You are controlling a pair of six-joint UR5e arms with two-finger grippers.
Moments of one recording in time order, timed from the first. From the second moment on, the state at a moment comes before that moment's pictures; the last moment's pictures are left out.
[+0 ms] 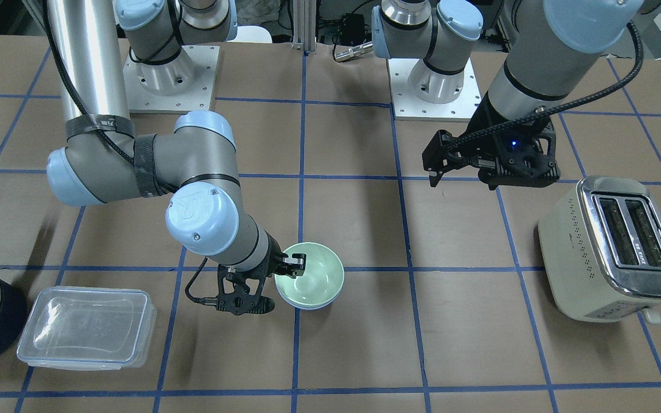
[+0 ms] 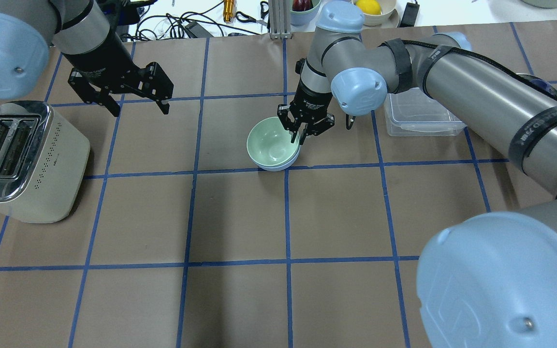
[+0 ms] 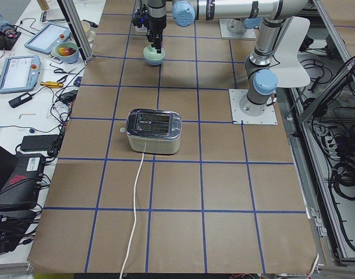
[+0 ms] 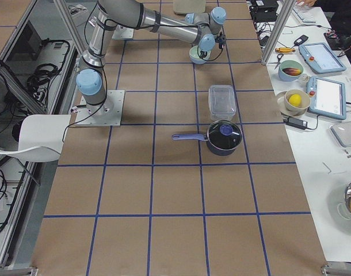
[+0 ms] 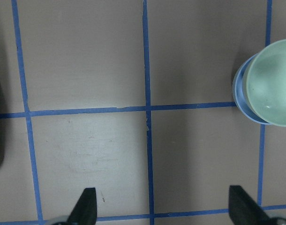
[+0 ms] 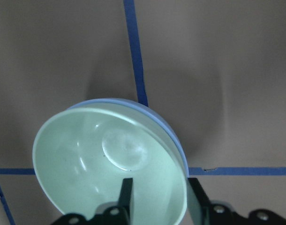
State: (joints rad) left arm -1.54 -1.66 -1.54 -1.52 1.53 0.05; right arm 1.78 -1.03 1.46 -1.93 -1.30 0.32
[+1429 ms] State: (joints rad) left arm -1.54 -1.66 -1.54 -1.52 1.52 0.04; right arm 1.52 -1.50 1.48 -1.45 -1.53 0.00
